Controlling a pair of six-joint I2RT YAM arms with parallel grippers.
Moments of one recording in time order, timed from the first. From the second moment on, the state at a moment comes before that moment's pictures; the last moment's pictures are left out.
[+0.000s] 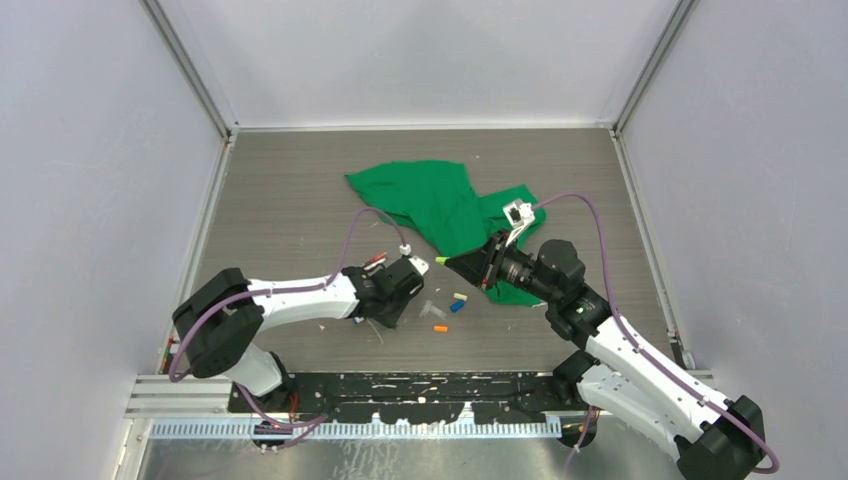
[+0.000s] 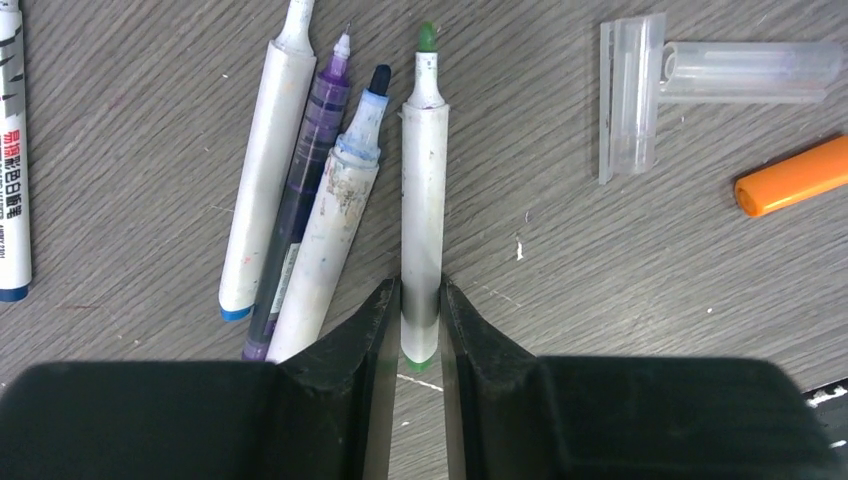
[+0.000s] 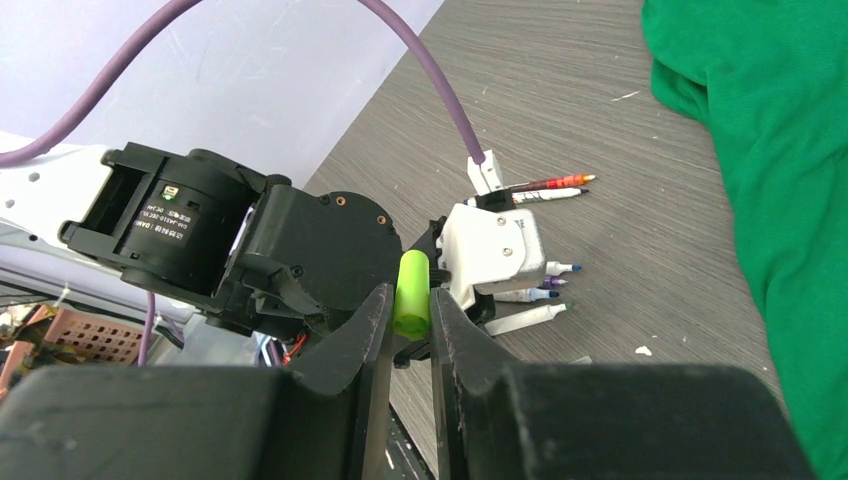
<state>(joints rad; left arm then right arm) -0.99 1.53 0.82 -0.45 -0.20 -0.35 0.62 0.75 0.52 0.16 -0.36 0.63</state>
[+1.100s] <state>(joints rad) -0.99 1.04 0.99 -0.62 -0.22 -0.26 0.50 0.81 0.72 -0.16 -0.48 0.53</state>
